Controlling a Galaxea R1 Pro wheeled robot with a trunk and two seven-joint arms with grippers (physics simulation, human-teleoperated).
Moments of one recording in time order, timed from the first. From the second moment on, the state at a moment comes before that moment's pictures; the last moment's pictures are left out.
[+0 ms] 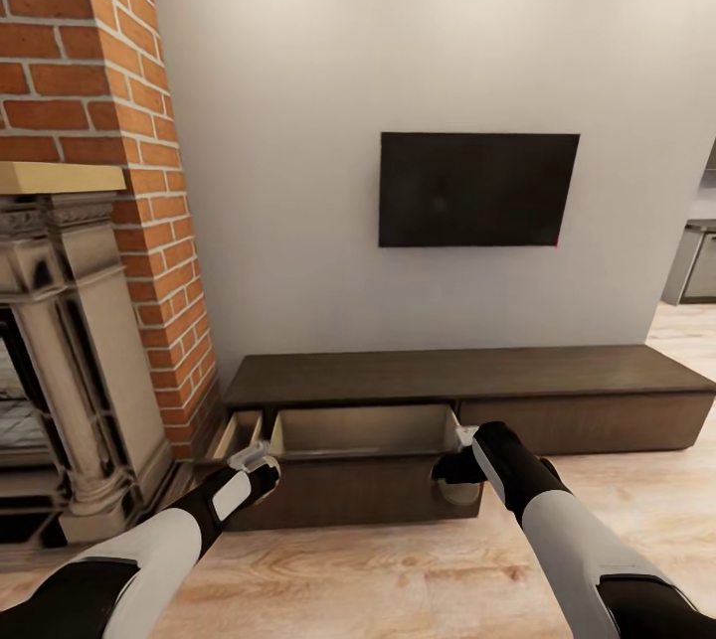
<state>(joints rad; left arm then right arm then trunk) -0.83 -0.03 -0.05 -0.14 0.57 0.21 0.20 -0.80 0.01 -0.01 -0.50 0.12 0.80 0.17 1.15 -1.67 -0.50</state>
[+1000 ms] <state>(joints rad) -0.83 -0.05 -0.05 -0.12 0.57 0.14 0.19 -0.80 0.01 -0.01 -0.50 0.12 0.80 0.17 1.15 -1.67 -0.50</state>
